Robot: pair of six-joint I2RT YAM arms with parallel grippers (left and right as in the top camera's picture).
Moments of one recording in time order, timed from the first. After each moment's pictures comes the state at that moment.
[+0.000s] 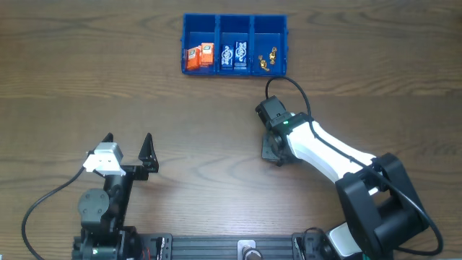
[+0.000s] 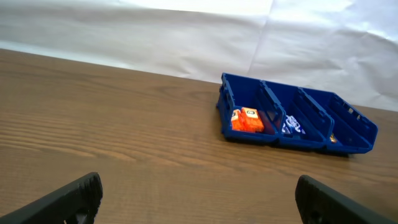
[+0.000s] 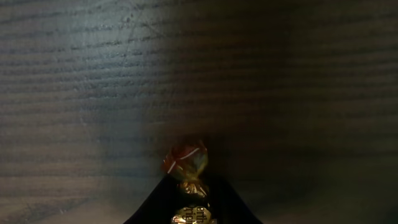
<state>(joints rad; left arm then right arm) -0.05 0.01 0.02 -0.11 0.07 -0.20 0.50 1.66 0.85 -0.69 0.05 0.59</state>
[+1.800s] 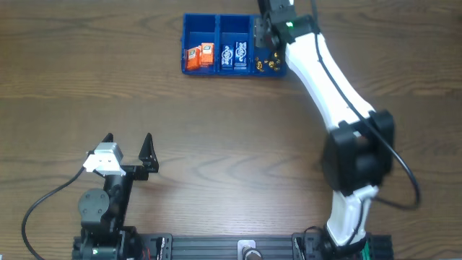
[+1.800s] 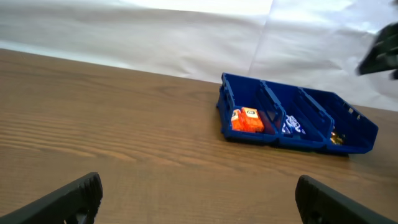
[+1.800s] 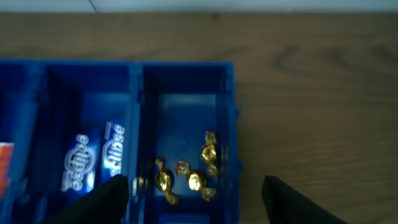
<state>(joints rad) -0.05 0.01 0.02 -0.11 0.07 -0.20 0.34 1.97 1.77 -0.67 0.28 0.27</state>
